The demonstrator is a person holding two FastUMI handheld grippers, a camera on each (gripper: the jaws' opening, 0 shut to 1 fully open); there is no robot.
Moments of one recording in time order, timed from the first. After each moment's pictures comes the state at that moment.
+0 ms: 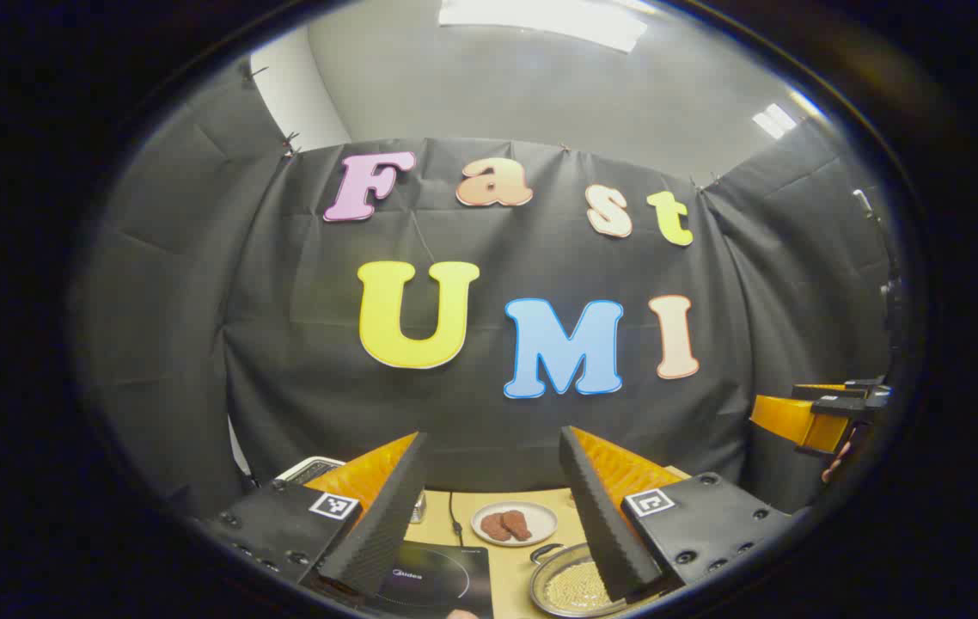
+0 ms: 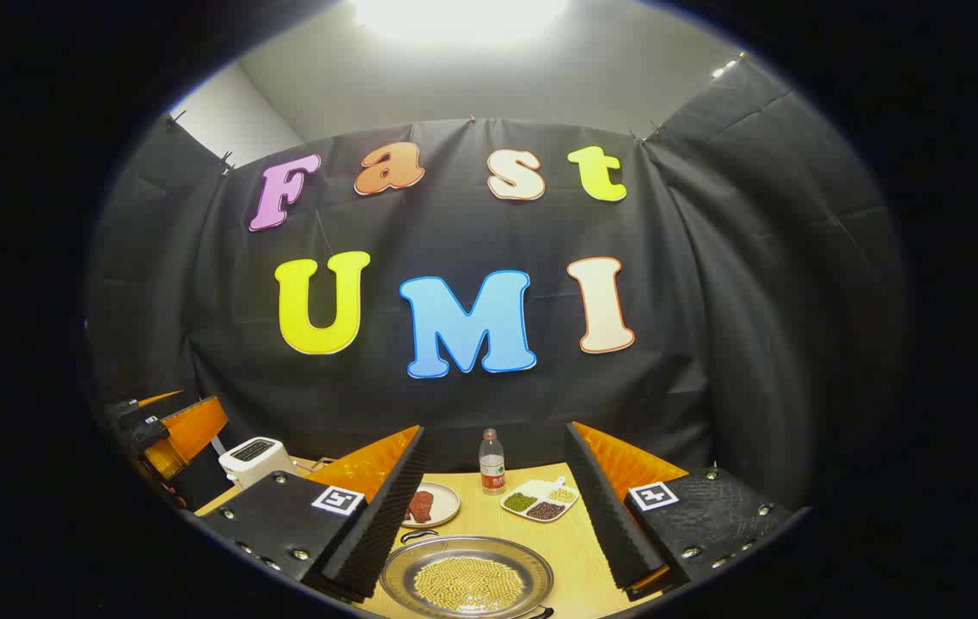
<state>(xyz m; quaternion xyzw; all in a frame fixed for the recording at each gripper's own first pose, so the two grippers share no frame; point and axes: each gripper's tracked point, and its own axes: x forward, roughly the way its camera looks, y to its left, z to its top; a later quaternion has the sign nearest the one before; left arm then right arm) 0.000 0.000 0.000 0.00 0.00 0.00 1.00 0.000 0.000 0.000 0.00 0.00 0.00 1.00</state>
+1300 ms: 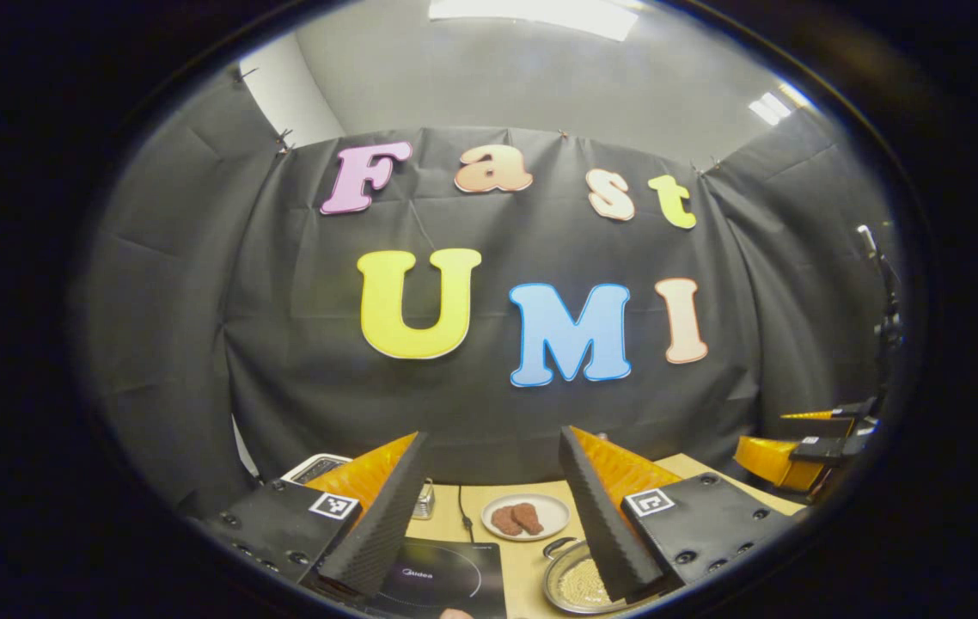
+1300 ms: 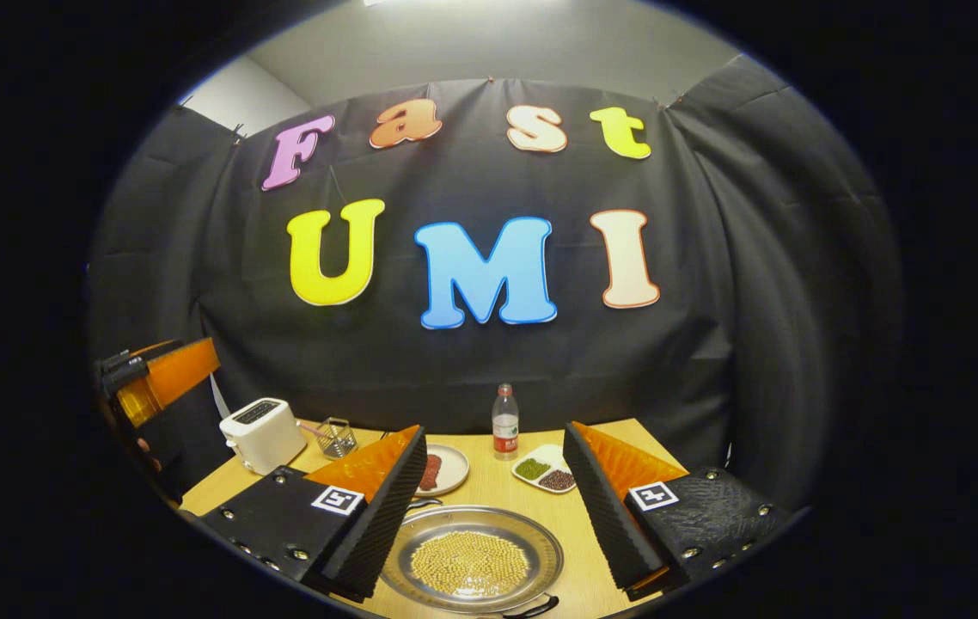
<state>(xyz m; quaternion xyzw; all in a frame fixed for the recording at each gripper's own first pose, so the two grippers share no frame) 0.013 0.007 -0.020 0.02 0.02 0.01 1.00 0.016 0.007 -0.079 -0.01 0.09 0.04 1.00</state>
